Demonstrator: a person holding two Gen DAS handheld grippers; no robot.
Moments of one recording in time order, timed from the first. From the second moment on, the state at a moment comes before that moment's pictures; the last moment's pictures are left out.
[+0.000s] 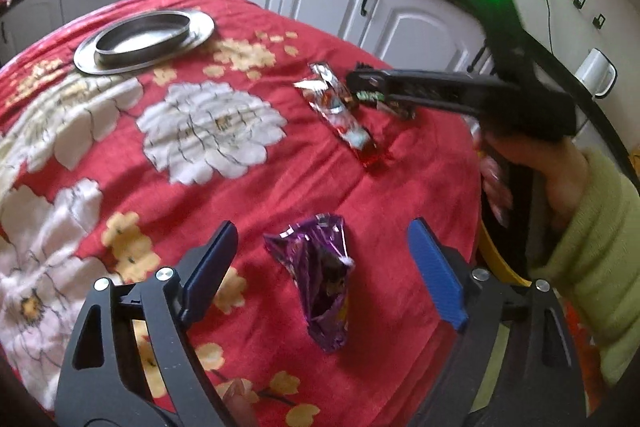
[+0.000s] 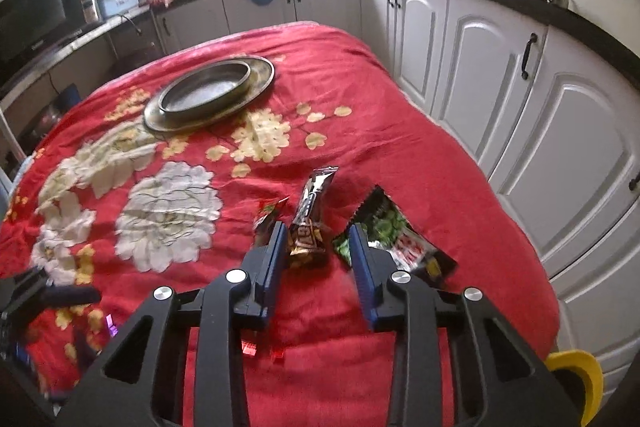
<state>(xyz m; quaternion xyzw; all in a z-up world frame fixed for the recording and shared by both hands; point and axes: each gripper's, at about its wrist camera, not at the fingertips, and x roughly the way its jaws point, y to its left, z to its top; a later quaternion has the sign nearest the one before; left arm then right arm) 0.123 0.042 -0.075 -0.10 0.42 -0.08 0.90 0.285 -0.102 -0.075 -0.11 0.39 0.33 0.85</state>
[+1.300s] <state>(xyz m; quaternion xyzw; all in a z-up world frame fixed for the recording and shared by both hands) 0.116 0.034 -0.068 -0.10 0.40 -0.08 0.91 0.223 -0.143 -0.061 -0.04 0.41 0.40 0.82</state>
